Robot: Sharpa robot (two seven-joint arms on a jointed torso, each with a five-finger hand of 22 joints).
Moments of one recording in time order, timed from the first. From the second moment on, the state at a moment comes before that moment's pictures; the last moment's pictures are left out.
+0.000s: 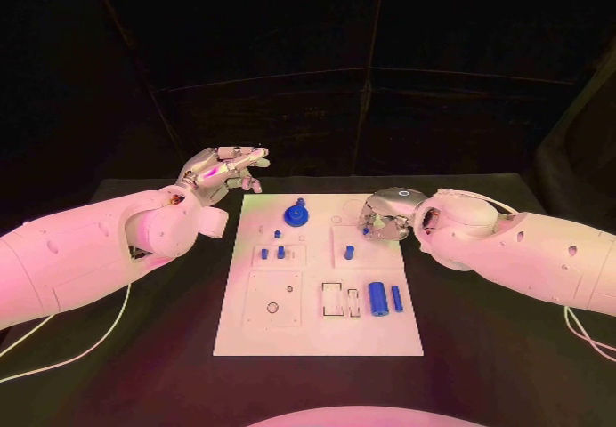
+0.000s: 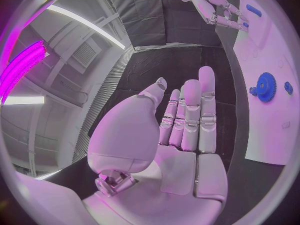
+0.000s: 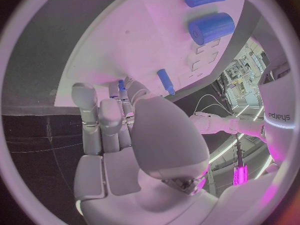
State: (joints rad) left arm 1.23 -0.81 -0.05 1.35 0.05 -0.11 0.40; left_hand 1.32 -0.04 0.21 0.06 0.05 0.97 0.17 0.14 0.07 0.96 0.11 0.42 0.11 1.16 0.03 1.02 0.55 0.18 1.15 0.13 0.65 0.62; right arm 1.17 -0.75 -0.02 1.39 -1.67 -0.13 -0.08; right_hand 1.53 -0.04 0.16 0.11 0.17 1.04 0.16 0.07 0.07 1.15 0.09 0.07 0.06 1.46 0.00 1.16 0.99 0.15 1.27 0.09 1.10 0.79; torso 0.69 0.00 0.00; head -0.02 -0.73
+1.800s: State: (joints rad) left arm 1.23 -0.81 -0.05 1.34 0.05 -0.11 0.39; left_hand 1.32 -0.04 0.19 0.08 0.05 0.96 0.18 0.14 0.07 0.95 0.12 0.43 0.11 1.16 0.04 1.01 0.54 0.18 1.15 0.13 0.63 0.60; right arm 1.15 -0.80 -0.02 1.47 -1.68 -0.24 -0.12; right_hand 1.47 -0.09 0.47 0.03 0.10 1.09 0.15 0.07 0.07 1.21 0.08 0.07 0.07 1.46 0.00 1.22 1.02 0.13 1.27 0.10 1.21 0.91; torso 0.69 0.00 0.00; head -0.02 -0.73
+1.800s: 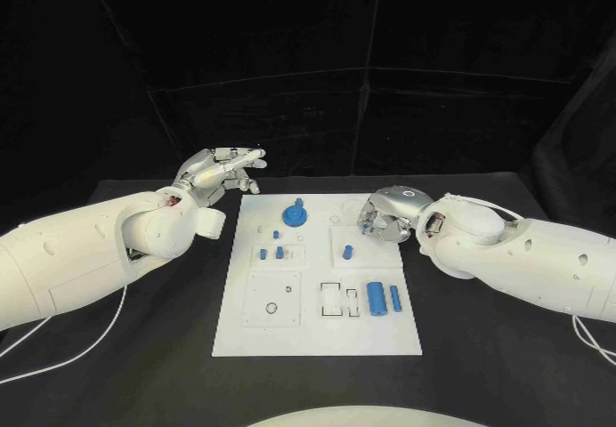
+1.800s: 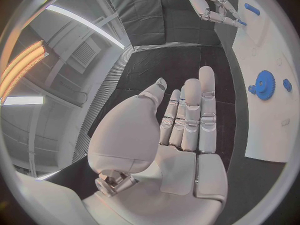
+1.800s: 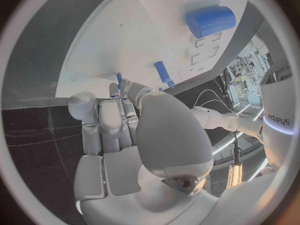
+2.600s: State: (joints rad) left arm 1.23 -0.81 -0.05 1.34 0.05 -0.11 0.40; left_hand 1.32 -0.03 0.17 0.10 0.05 0.95 0.19 0.15 0.07 0.94 0.13 0.44 0.11 1.16 0.04 1.01 0.53 0.18 1.15 0.13 0.62 0.59; right arm 1.16 -0.84 -0.02 1.68 -1.59 -0.36 -0.08; right_hand 1.46 -0.10 0.49 0.01 0.11 1.09 0.15 0.07 0.07 1.21 0.08 0.07 0.07 1.46 0.00 1.23 1.02 0.13 1.27 0.10 1.22 0.92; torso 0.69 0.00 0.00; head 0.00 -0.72
